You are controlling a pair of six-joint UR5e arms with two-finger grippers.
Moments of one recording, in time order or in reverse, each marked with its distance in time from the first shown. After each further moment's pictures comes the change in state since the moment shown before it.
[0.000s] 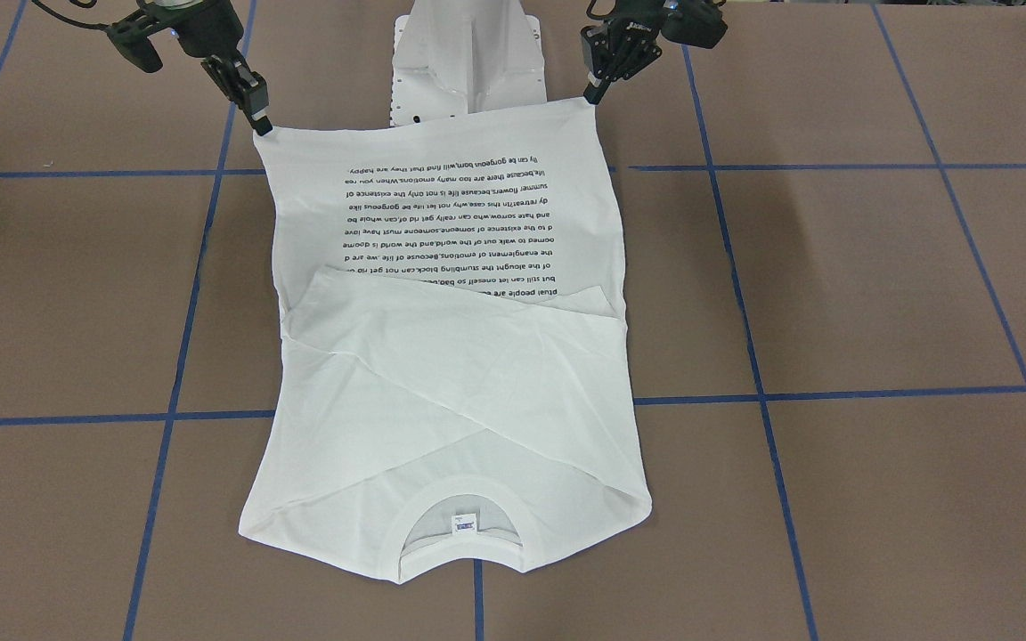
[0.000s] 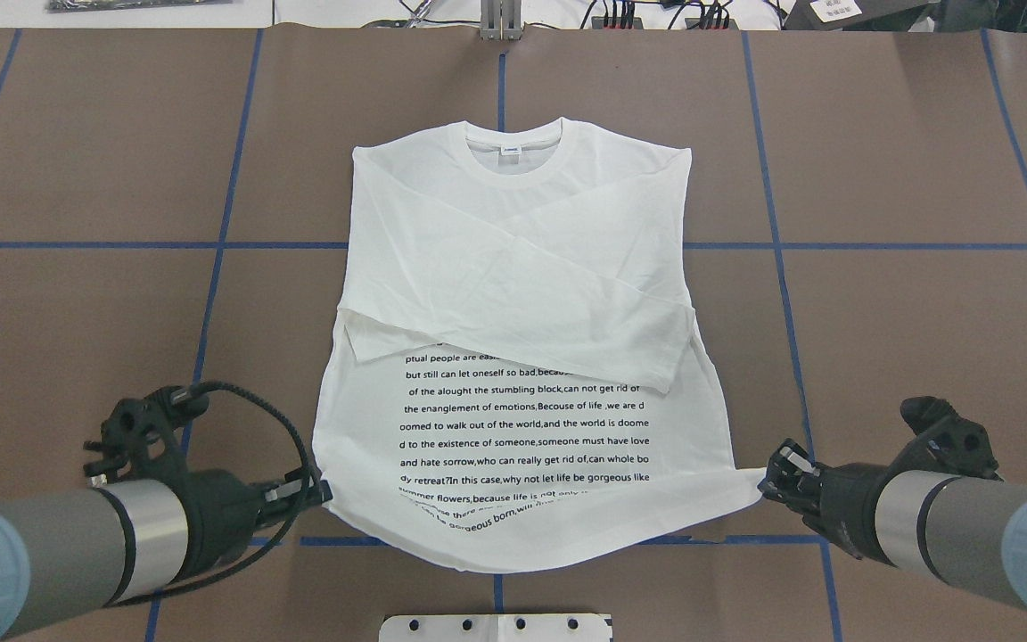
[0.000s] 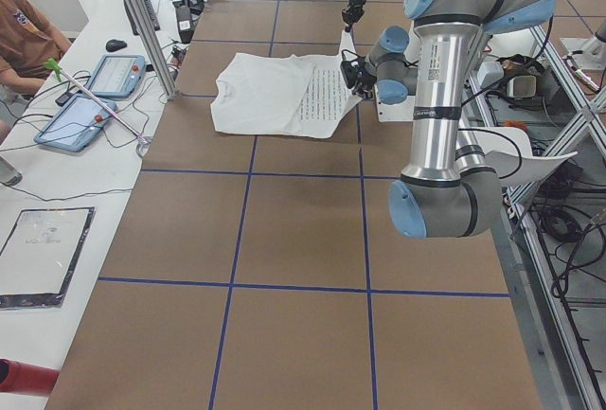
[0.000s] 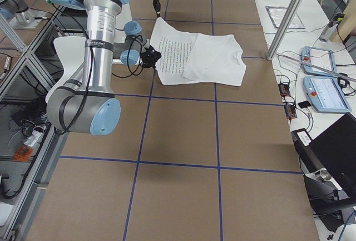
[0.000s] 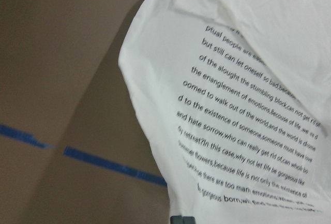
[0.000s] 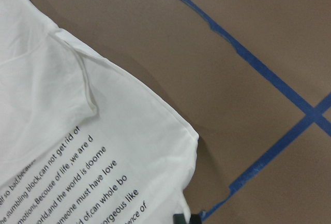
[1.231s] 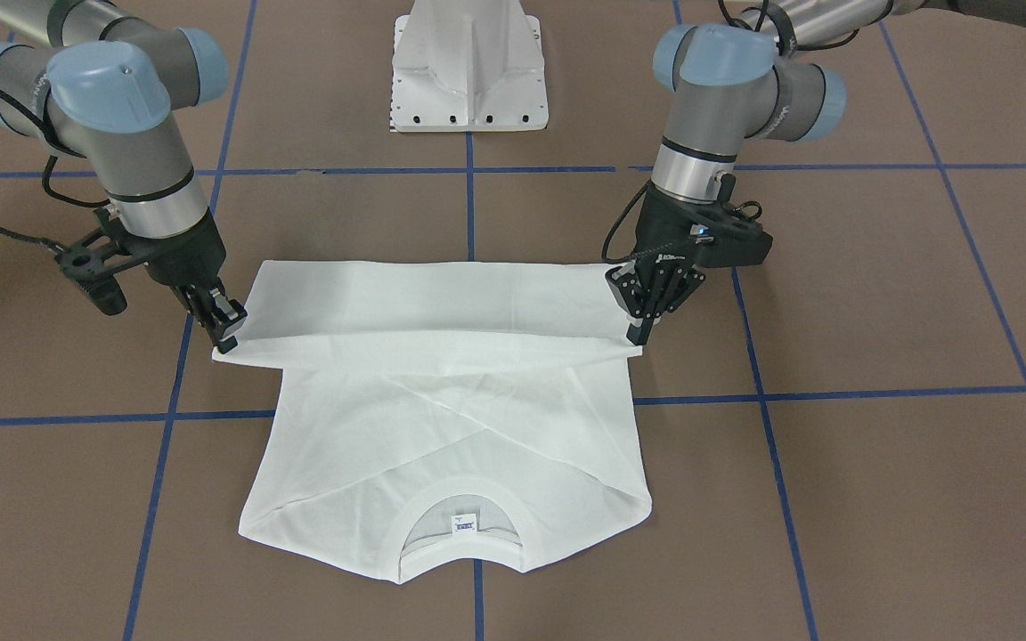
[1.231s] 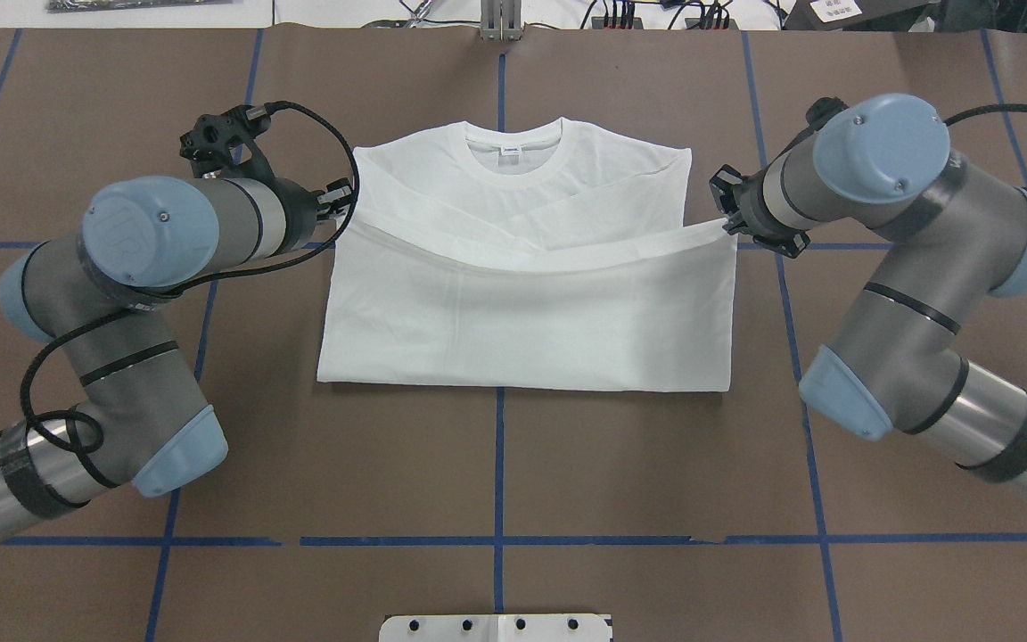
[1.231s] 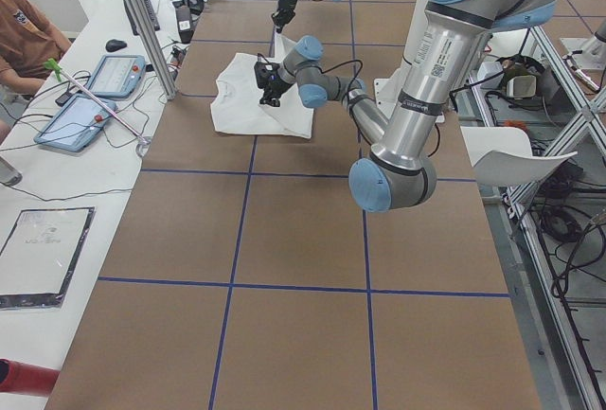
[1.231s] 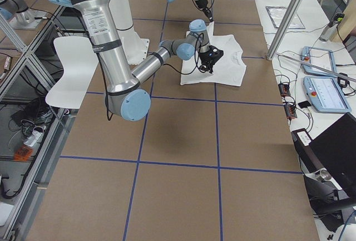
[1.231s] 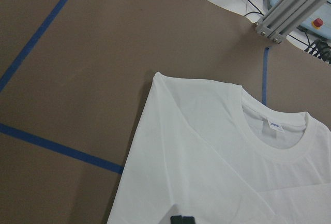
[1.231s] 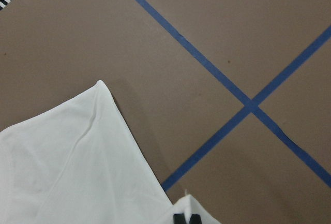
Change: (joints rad) left arm -0.431 -0.348 0.602 -0.172 -0.054 0.257; right arm 0.541 0.607 -0.597 -0.210 0.263 -0.454
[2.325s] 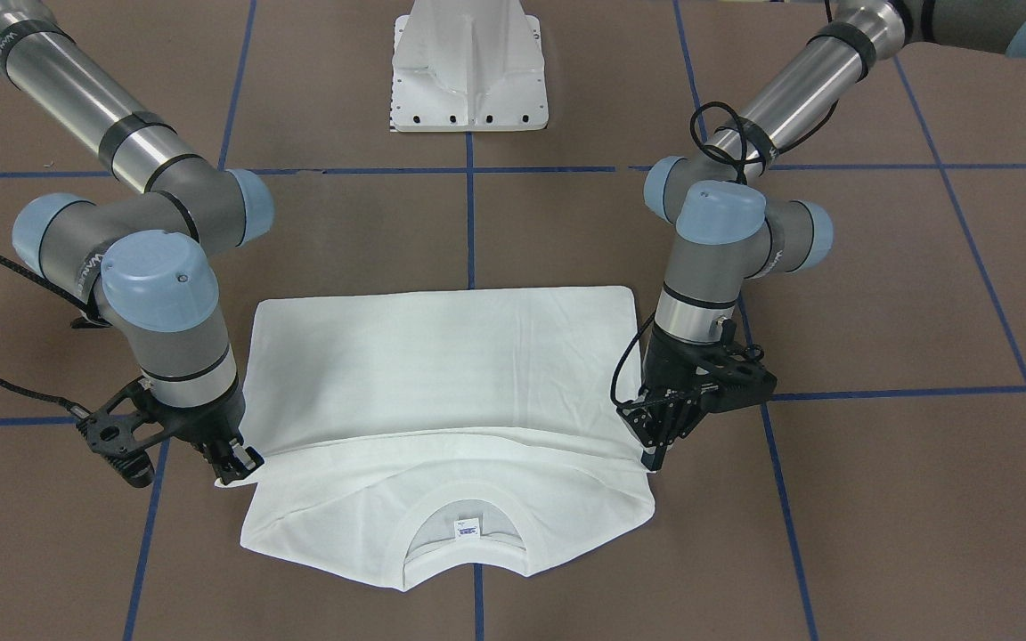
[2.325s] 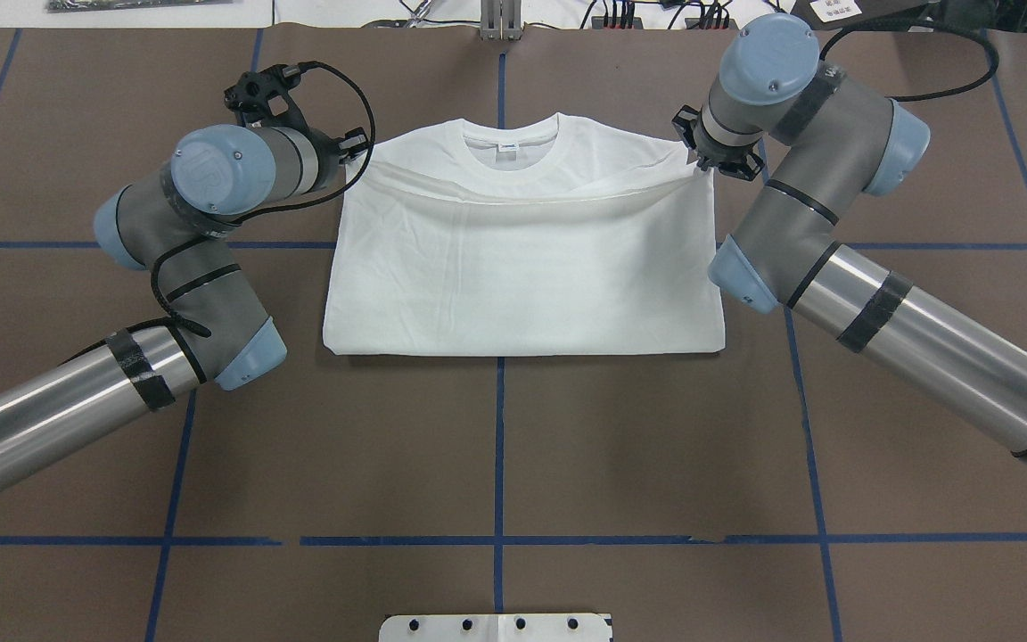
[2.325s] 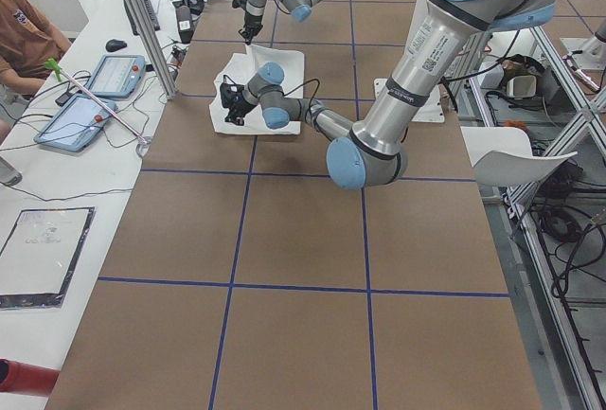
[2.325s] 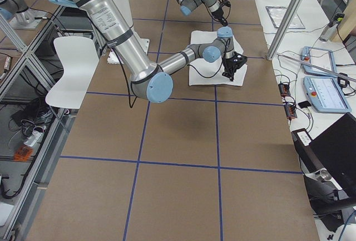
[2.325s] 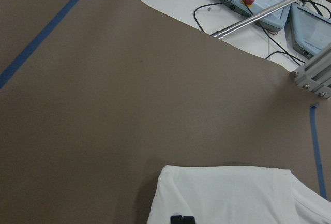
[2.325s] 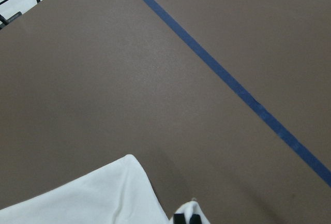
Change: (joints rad) left arm -0.073 -0.189 0.458 -0.256 0.011 0.054; right arm 0.065 0.258 -0.475 0.118 0.001 -0.116
